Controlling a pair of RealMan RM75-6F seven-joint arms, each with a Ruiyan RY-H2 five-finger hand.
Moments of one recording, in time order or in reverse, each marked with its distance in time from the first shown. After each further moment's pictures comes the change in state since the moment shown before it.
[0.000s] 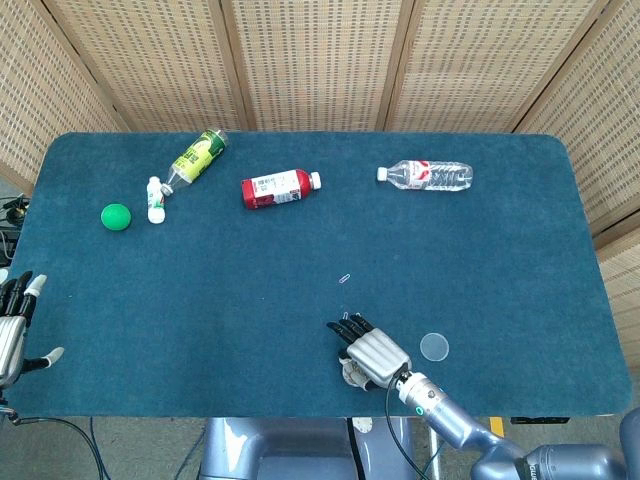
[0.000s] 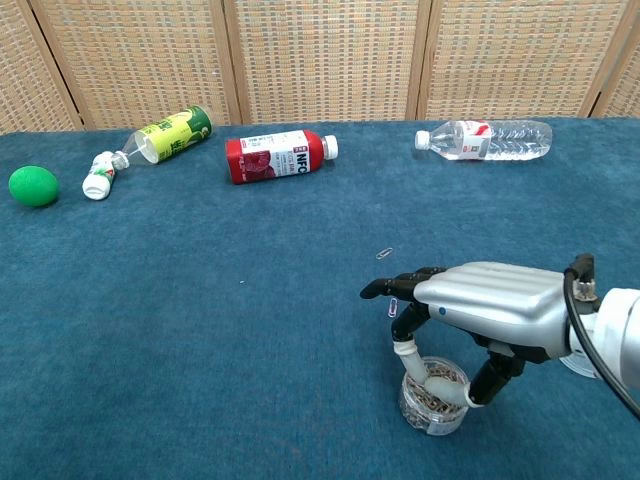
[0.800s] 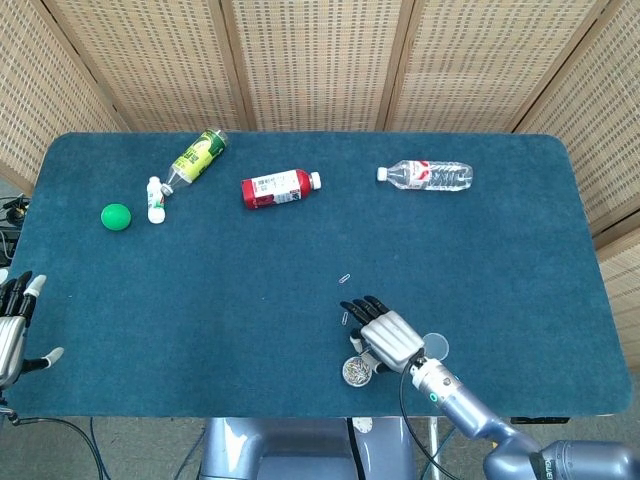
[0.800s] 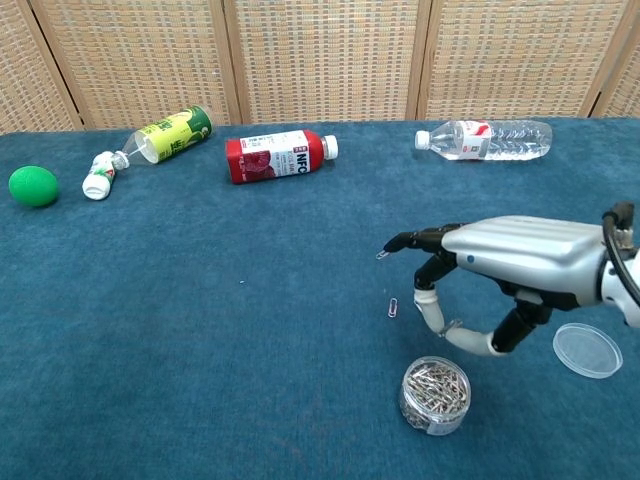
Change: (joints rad) left arm 0.000 0.000 0.001 0.000 -0.001 -0.002 -0.001; right arm 0.001 0.090 0.020 -0.035 -0.020 0.036 0.044
